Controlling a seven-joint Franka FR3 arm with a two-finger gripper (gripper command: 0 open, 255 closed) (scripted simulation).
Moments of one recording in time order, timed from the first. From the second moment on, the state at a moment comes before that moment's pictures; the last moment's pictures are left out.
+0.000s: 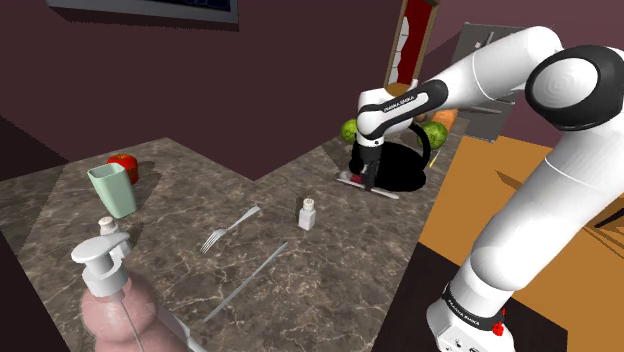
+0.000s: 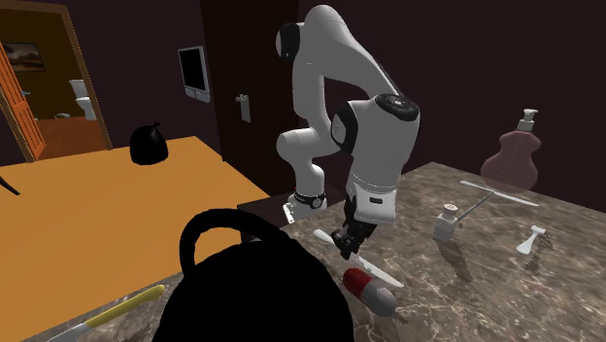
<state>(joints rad) -0.04 -0.13 -0.20 -2.34 -0.10 2.03 -0.38</state>
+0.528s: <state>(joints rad) -0.04 -0.18 -0.19 -2.28 -0.11 1.91 -0.38</state>
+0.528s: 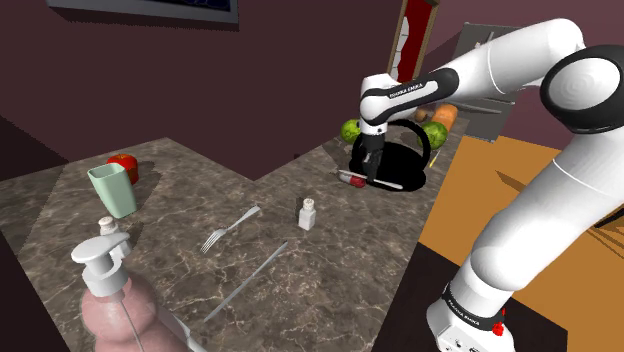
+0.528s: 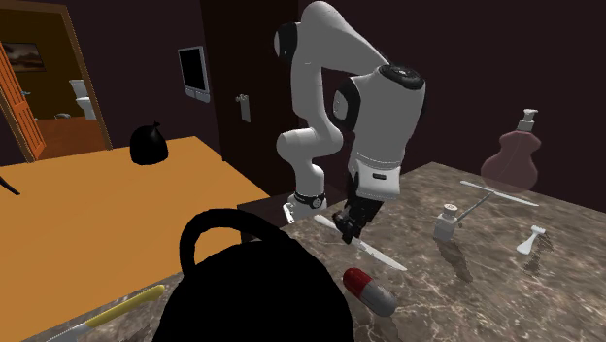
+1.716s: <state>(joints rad) -0.04 -0.24 -0.18 -2.10 -0.11 1.67 -0.39</state>
